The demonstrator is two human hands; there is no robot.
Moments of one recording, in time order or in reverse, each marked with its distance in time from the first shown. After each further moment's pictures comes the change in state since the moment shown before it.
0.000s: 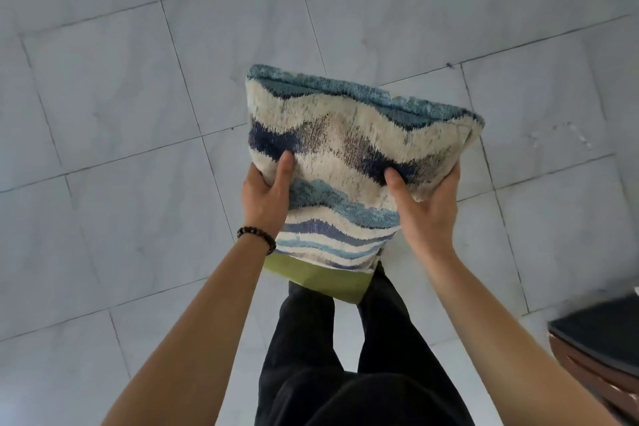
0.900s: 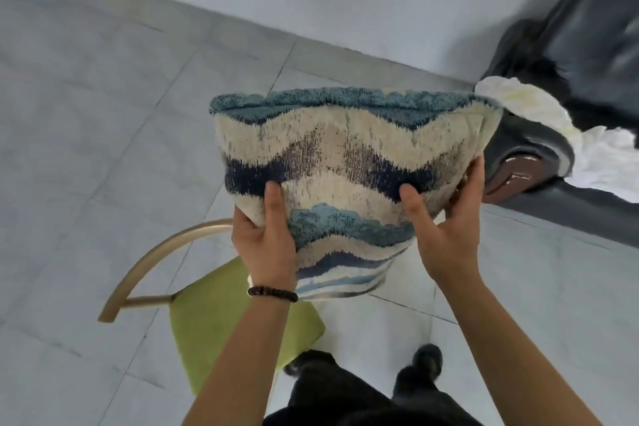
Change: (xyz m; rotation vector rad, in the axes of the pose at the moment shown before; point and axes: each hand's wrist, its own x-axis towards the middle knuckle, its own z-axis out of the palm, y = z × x) left_hand -0.316 0.111 0.140 -0.240 -0.575 0.444; right_hand -0.250 0.015 -0.282 0.315 0.927 -0.028
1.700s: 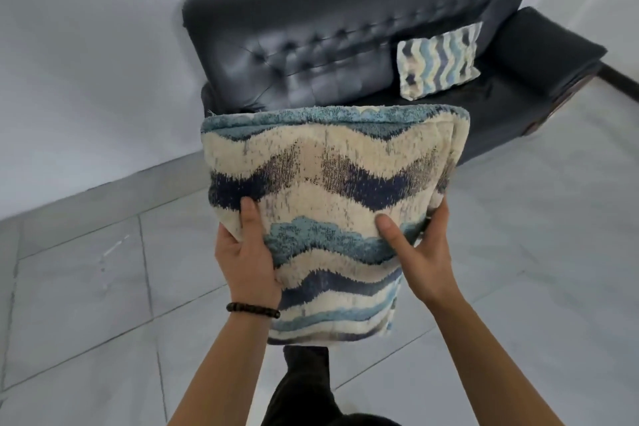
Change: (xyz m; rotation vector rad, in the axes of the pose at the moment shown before) left_hand -0.378 -0.104 0.595 0.001 -0.780 -0.169; right_hand 0.174 0.170 -0.619 0.102 0.572 0.152
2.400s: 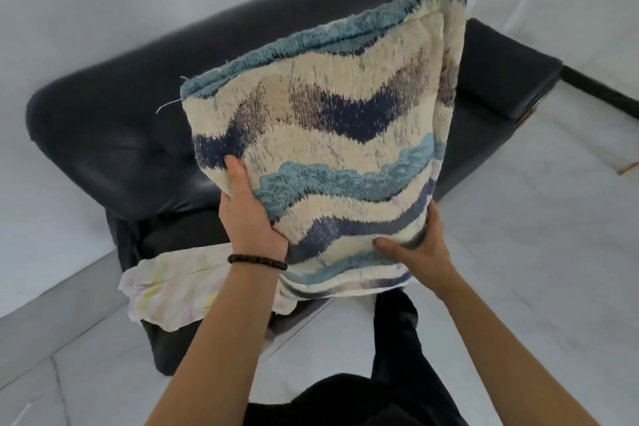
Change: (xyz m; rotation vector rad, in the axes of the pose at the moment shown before) left_hand 0.302 -0.050 0.433 -0.113 -0.193 -0.288; right_hand 0.448 0.106 -0.092 -0.114 0.092 0.309
